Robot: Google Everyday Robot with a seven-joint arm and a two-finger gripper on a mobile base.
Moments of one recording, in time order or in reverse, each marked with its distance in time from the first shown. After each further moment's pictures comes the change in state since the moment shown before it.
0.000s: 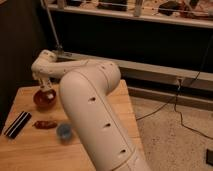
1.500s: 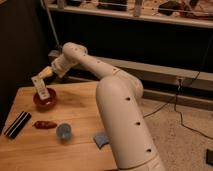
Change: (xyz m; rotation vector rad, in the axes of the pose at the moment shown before) arm 0.023 -0.083 -0.077 -0.378 0.184 0.158
